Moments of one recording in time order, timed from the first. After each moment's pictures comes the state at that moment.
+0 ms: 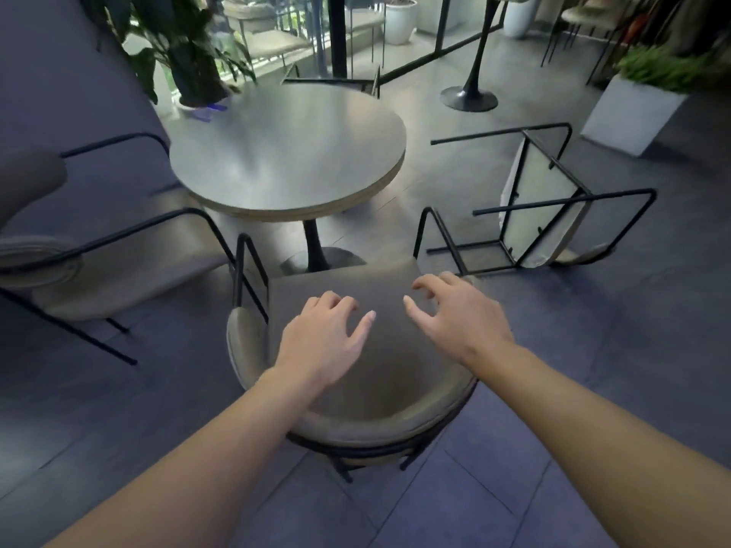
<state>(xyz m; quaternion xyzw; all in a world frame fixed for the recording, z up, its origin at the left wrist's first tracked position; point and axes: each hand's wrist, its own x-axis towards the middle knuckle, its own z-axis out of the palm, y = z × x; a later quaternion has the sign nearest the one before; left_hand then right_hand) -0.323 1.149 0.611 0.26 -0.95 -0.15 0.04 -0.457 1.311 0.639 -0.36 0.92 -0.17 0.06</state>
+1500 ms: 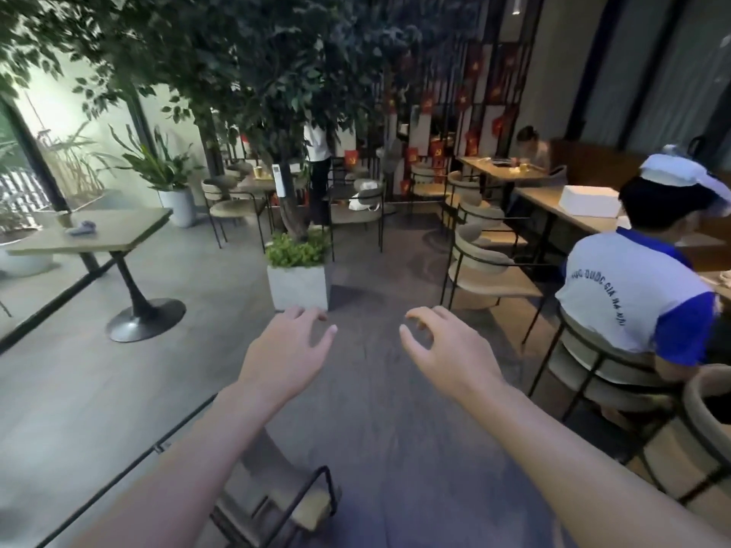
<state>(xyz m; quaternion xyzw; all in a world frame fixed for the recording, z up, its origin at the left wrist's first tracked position) -1.262 1.538 0.961 -0.15 -0.95 -0.22 0.15 -1.209 1.780 0.963 0.02 0.96 -0.21 -0.16</state>
